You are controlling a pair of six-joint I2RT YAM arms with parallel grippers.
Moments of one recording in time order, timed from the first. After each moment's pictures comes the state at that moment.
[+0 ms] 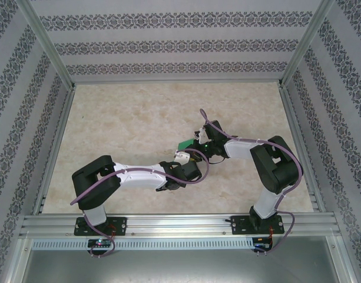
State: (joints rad) left arm -1.13 1.77 1.01 -0.48 -0.47 -0.76; right arm 0.48 1.75 0.84 -0.05 -0.71 0.78
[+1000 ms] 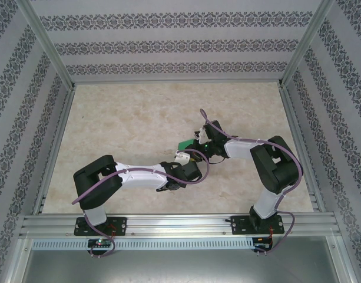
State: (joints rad) left arm -1.13 1.78 1.01 -0.47 -0.46 -0.77; right arm 0.48 1.75 0.84 -0.05 -0.71 0.79
